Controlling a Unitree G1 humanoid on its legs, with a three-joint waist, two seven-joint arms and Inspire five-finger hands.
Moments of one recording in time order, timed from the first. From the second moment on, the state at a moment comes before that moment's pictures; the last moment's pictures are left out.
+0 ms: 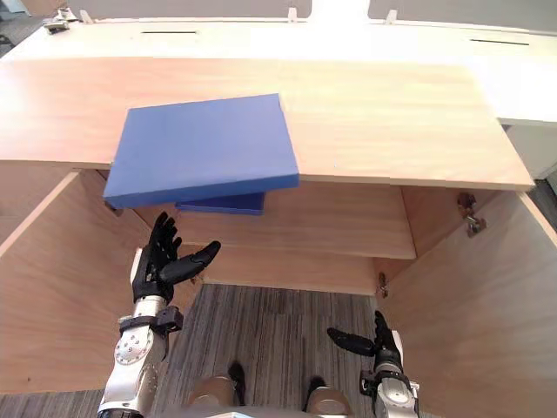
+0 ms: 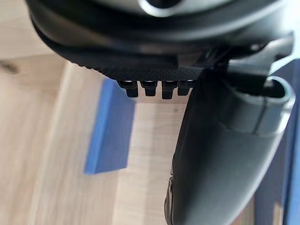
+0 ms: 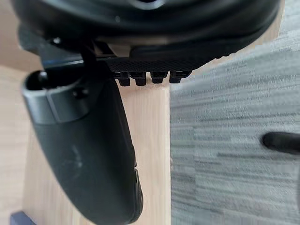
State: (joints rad) left arm 0.17 0.14 0.05 0.01 -0.15 -0.22 0.09; right arm 0.15 -0.13 -0.15 0.74 0.06 -0.11 -0.06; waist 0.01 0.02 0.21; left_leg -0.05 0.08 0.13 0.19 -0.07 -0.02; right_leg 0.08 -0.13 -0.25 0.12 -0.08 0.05
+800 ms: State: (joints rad) left arm 0.39 0.14 0.19 -0.18 0.12 -0.26 0.22; right arm 0.17 -0.13 -0.11 0.82 0.04 -0.11 -0.06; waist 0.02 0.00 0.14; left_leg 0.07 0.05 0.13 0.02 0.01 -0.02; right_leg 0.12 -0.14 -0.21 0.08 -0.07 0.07
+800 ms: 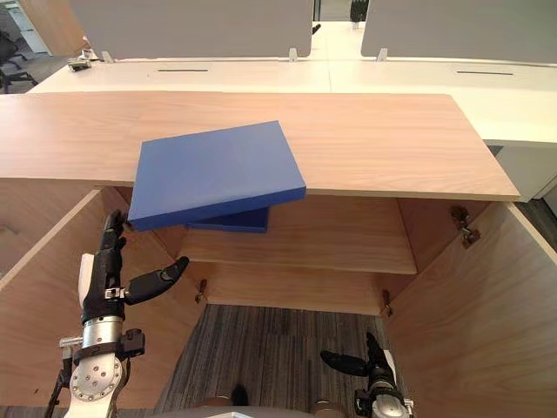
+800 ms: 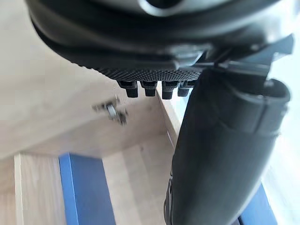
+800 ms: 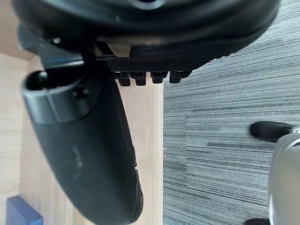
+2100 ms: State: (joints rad) left arm 0.25 0.49 -0.14 -0.39 0.68 -0.32 0.16; right arm 0.17 -0.15 -0.01 0.88 0.01 -0.12 -0.06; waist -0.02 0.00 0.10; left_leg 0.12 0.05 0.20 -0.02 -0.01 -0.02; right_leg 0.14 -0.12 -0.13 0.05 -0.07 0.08
